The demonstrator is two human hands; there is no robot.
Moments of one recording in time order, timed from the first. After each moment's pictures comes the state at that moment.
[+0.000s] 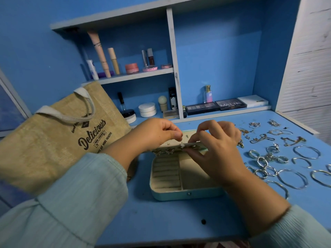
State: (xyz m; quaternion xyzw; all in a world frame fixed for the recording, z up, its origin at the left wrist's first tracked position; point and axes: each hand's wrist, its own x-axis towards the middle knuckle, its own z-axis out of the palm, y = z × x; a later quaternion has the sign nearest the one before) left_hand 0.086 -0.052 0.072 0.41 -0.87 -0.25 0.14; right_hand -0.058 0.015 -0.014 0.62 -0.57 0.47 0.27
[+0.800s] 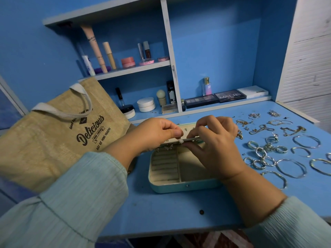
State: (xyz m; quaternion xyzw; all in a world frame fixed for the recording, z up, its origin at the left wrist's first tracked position) left_hand 0.083 -0.046 0.062 0.42 -0.86 -0.26 0.13; right_hand -0.059 0.014 -0.023 0.62 -0.56 0.49 0.27
